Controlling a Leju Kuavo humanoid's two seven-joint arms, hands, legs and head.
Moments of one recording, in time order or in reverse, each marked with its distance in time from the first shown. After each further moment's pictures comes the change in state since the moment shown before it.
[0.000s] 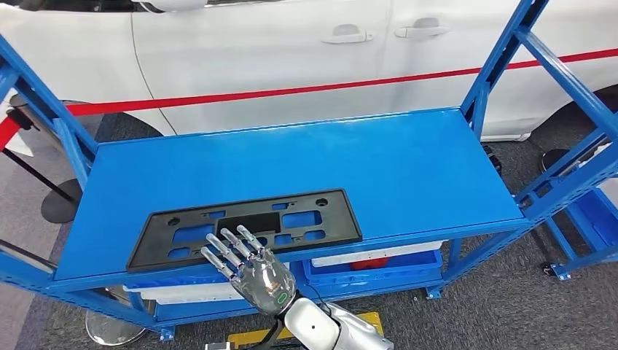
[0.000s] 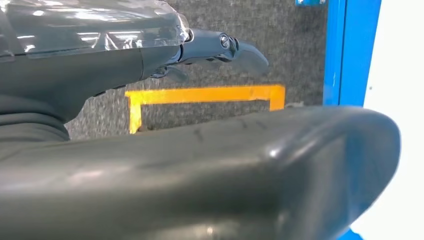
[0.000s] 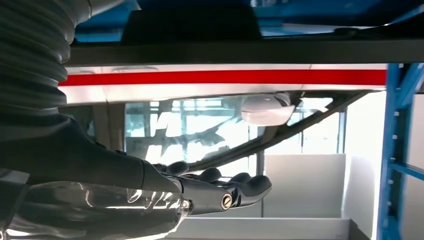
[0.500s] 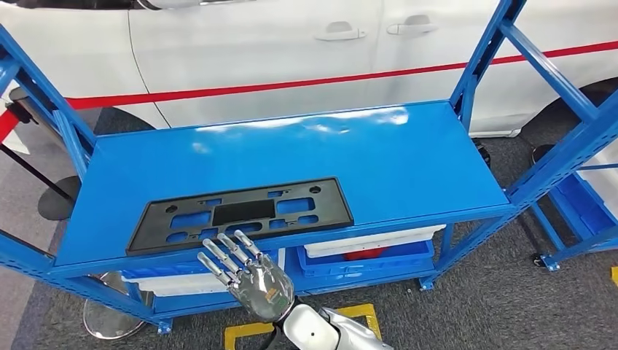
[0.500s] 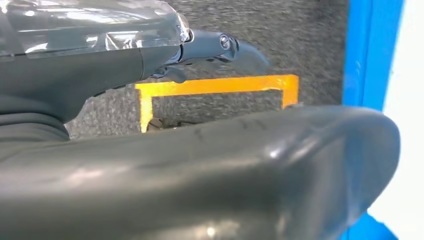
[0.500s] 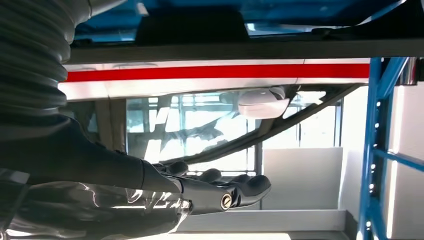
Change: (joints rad) left arm 0.006 0.006 0.000 -0.001 0.008 0.001 -0.001; right arm 0.016 -0.020 0.026 -0.053 0.000 0.001 0.022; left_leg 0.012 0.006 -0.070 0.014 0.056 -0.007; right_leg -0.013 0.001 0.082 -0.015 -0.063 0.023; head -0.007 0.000
